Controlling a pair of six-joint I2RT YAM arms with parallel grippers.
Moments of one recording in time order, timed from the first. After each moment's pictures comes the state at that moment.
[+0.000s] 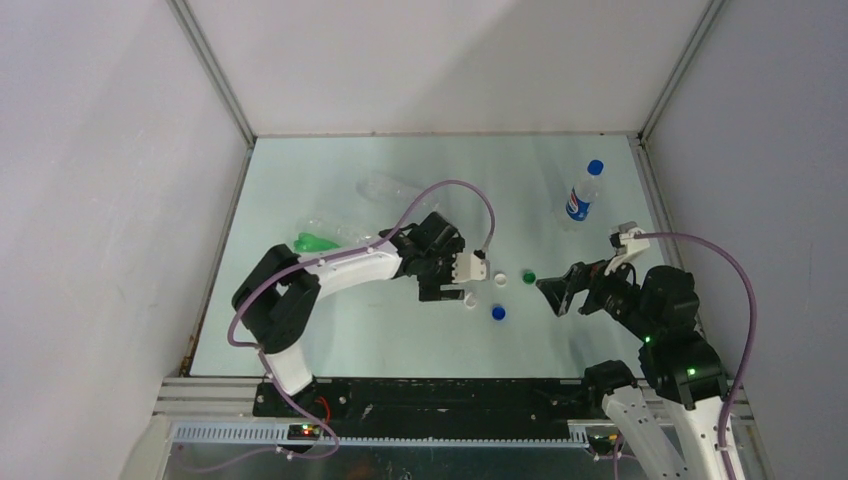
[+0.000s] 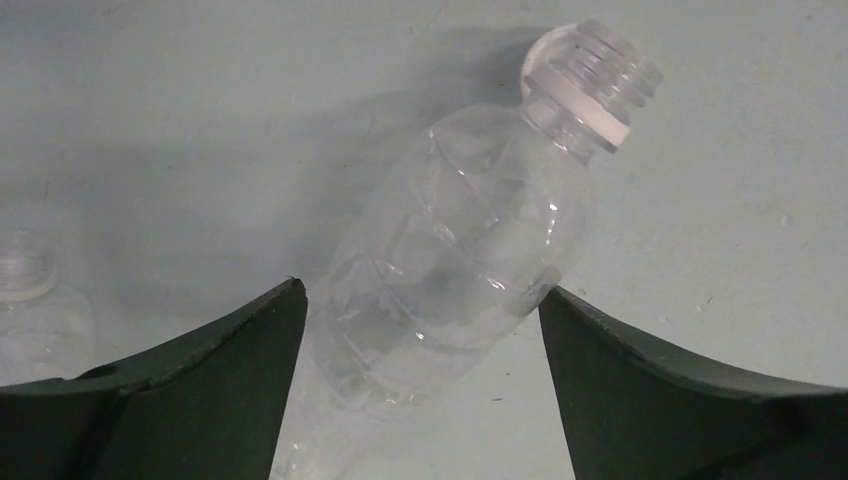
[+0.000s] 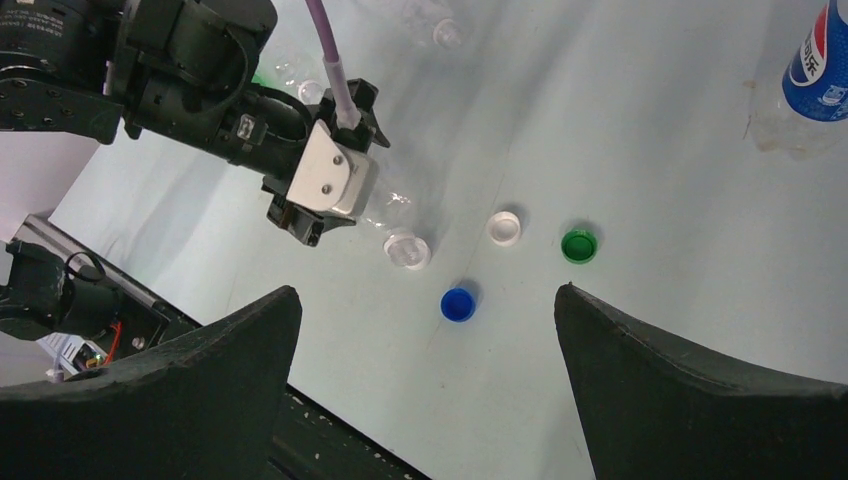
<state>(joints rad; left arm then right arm) -0.83 1.74 1.12 -0.44 0.18 0.80 0.24 0.41 0.80 -0.71 -0.34 0.26</state>
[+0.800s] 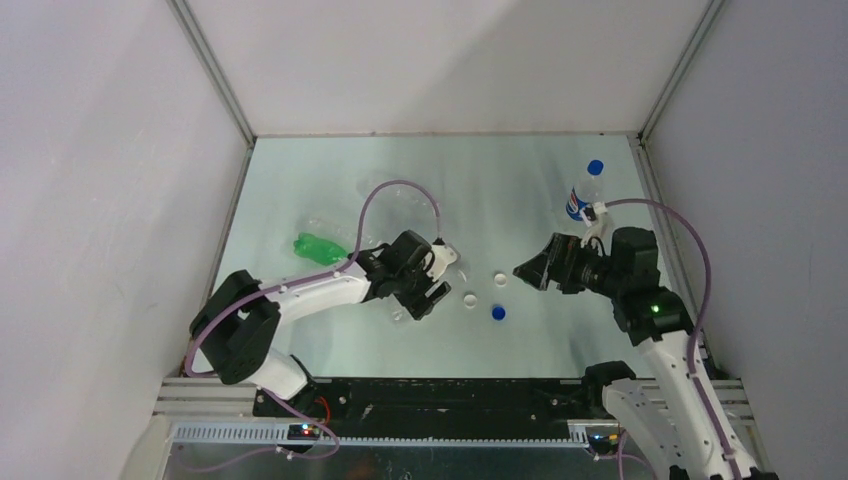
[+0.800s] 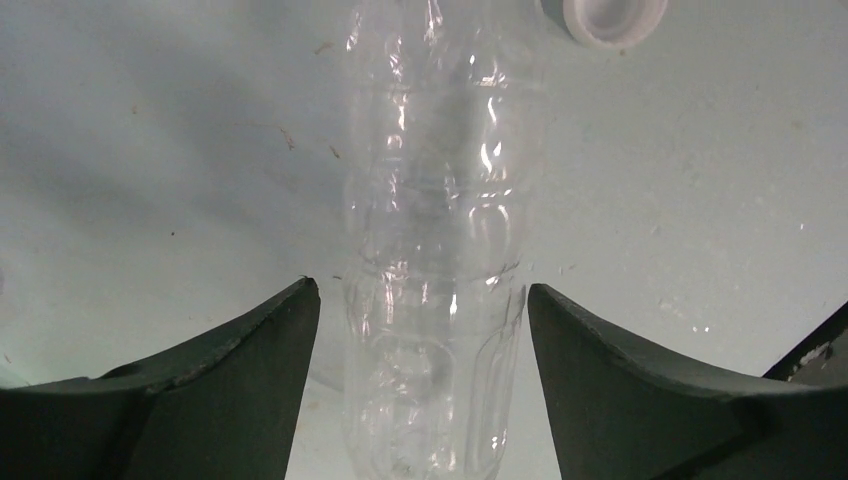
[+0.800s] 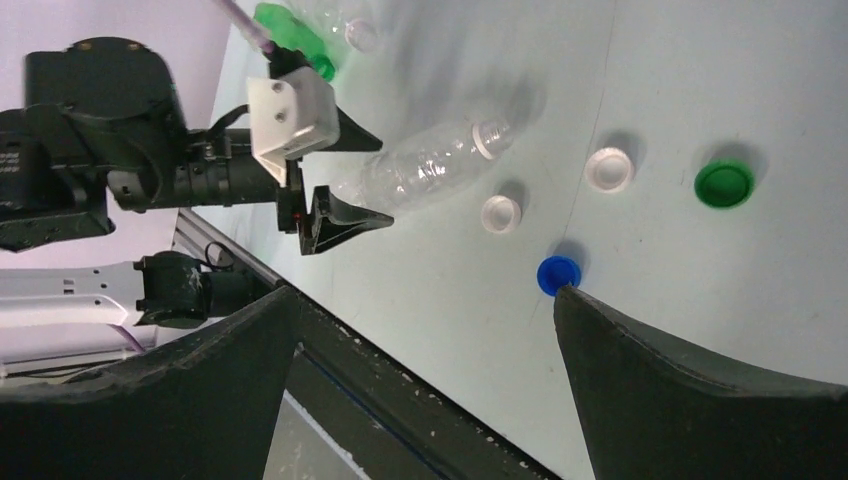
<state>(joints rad) -0.82 1.51 0.86 -0.38 0.09 0.11 0.18 0.69 0.74 -0.58 -0.56 0.49</state>
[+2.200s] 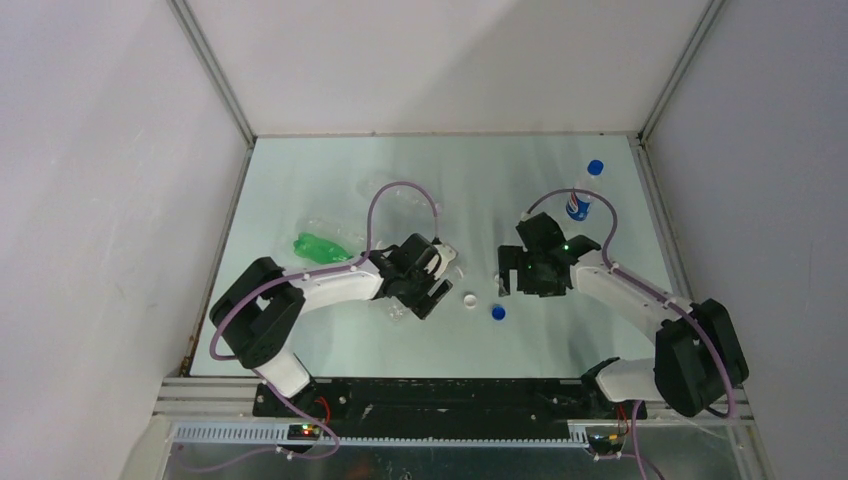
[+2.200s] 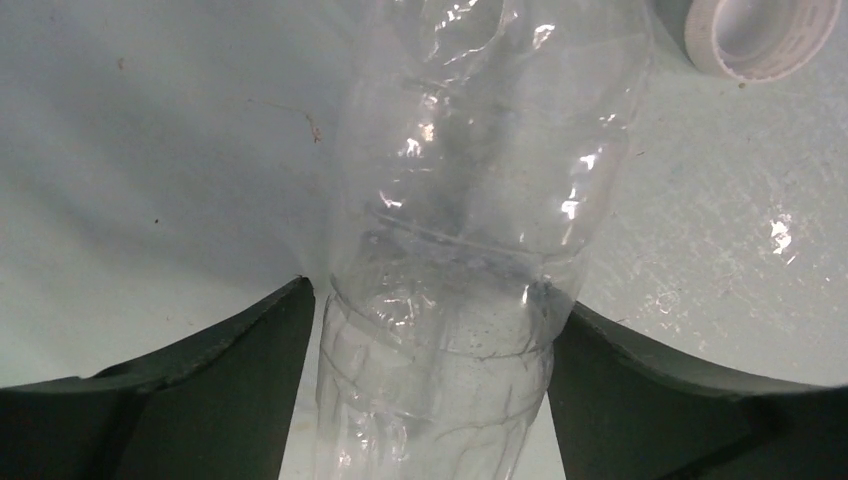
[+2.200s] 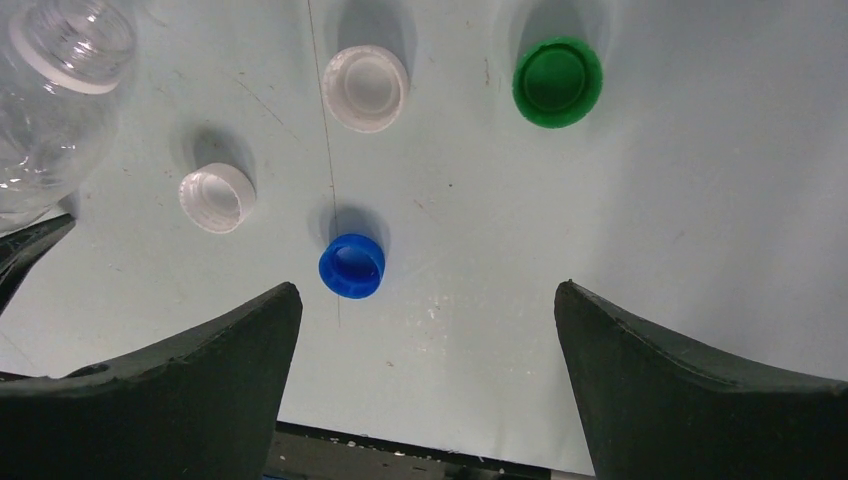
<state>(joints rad) -0.82 1.62 0.88 -0.34 -0.01 -0.01 0.51 1.32 0.84 -0.67 0.02 0.51</state>
